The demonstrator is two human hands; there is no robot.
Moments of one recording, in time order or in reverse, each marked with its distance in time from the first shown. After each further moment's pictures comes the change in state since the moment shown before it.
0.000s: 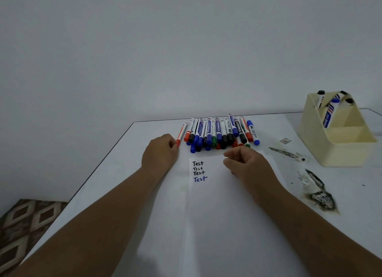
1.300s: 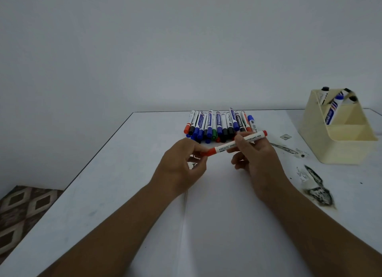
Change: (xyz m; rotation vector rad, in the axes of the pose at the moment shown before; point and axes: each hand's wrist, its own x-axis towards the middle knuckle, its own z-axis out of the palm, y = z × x) left_hand -0.100 0.049 -0.025 -0.408 -0.004 0.446; right_hand -0.006 -0.015 -0.008 0.470 0.045 0.025
